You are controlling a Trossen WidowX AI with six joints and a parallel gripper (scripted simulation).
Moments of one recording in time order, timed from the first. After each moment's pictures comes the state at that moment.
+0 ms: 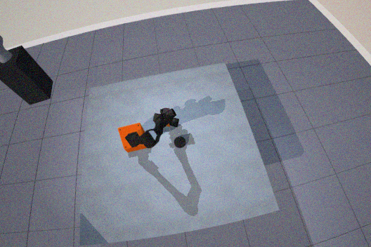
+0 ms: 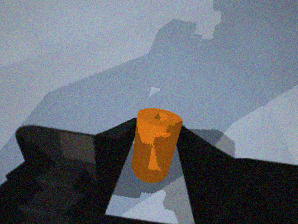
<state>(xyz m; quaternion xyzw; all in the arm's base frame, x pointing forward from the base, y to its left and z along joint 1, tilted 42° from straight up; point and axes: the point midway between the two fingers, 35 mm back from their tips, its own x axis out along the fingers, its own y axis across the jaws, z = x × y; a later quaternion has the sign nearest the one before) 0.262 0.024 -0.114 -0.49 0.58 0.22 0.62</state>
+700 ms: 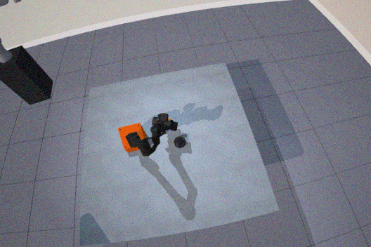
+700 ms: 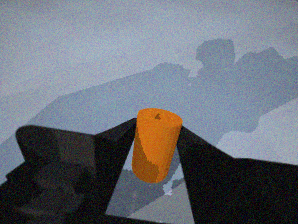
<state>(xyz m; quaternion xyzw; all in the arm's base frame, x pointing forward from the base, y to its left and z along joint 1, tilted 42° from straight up) 0.252 0.014 -0.102 -0.45 0.48 0.29 0.69</state>
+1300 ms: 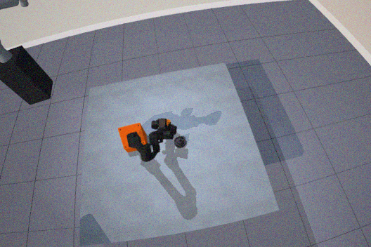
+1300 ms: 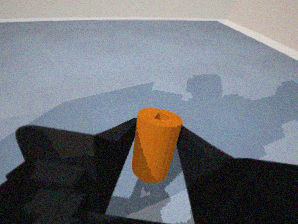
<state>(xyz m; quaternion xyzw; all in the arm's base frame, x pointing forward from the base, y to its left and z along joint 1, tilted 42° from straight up) 0.243 0.001 -0.093 -0.42 0.40 0.34 0.74</state>
